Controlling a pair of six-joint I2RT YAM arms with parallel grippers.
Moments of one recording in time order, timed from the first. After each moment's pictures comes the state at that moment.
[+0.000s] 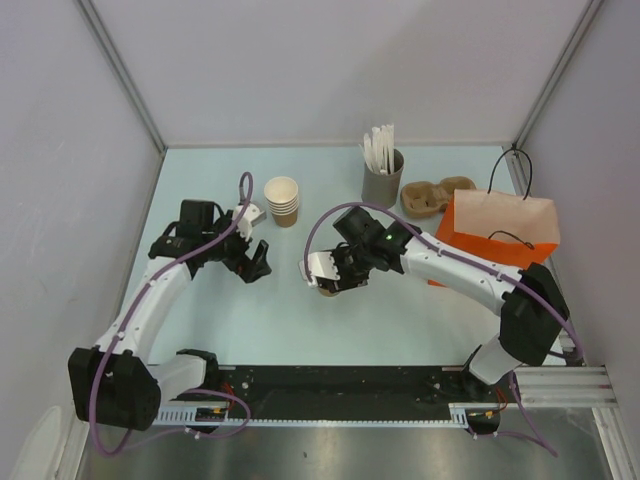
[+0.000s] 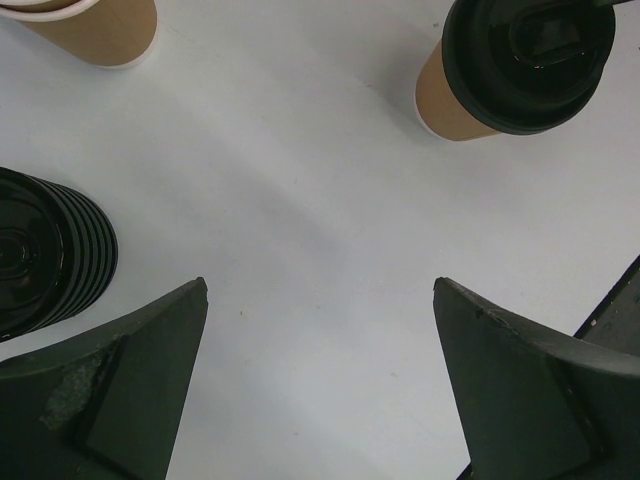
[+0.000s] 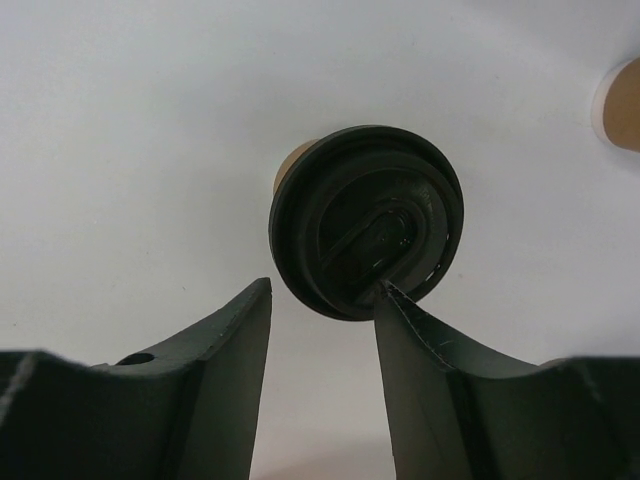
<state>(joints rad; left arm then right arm) -0.14 1.13 0.89 -0.66 0.57 0.45 0.88 1.57 1.26 -0.70 -0.33 -1.03</state>
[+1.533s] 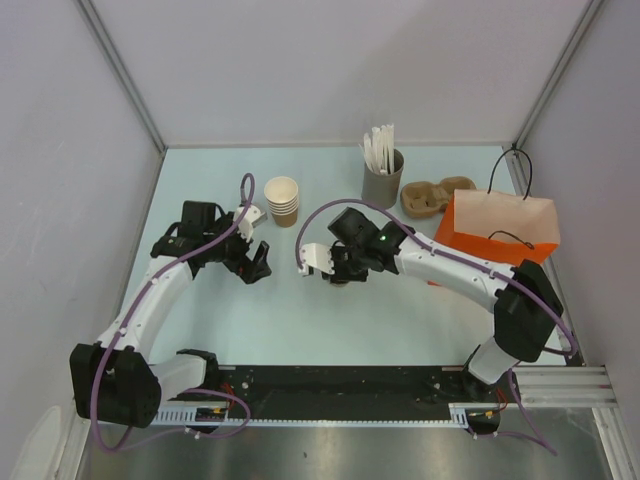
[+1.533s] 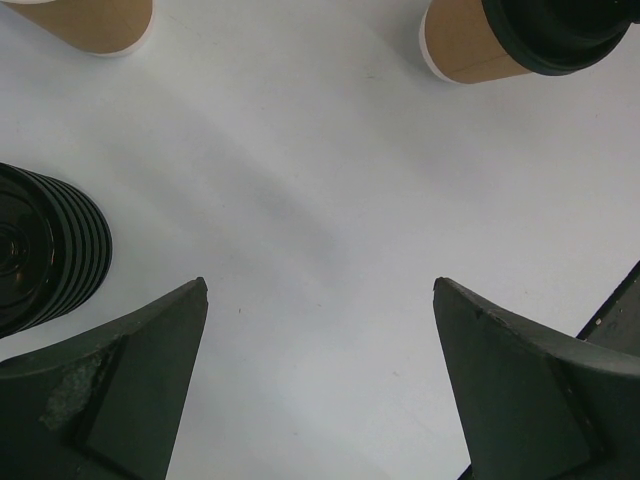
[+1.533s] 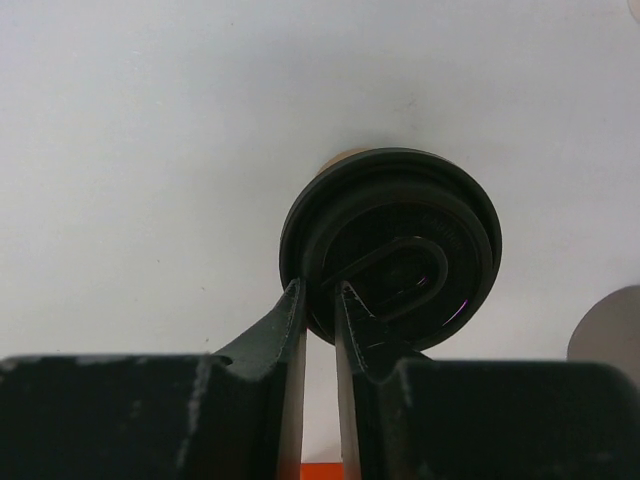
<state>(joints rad) -0.14 1.14 0.88 -0.65 0.56 0.45 0.89 1.61 1.27 -0.69 -0.20 -0.81</state>
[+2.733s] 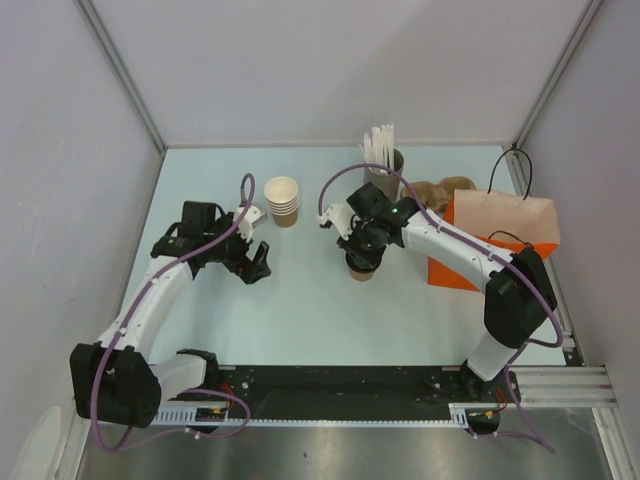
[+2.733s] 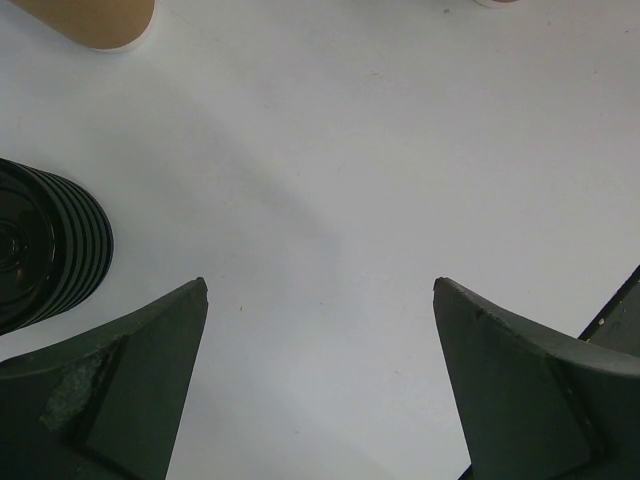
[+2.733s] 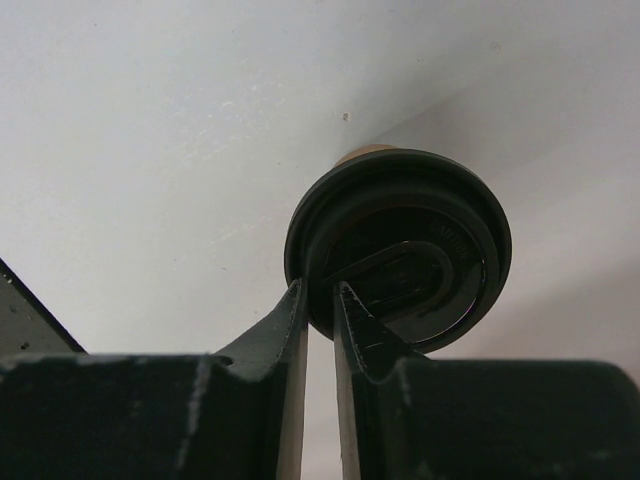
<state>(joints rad) -0.14 1.14 0.88 -0.65 0.55 0.45 0.71 1.67 1.37 -0.81 -0.19 -0.37</state>
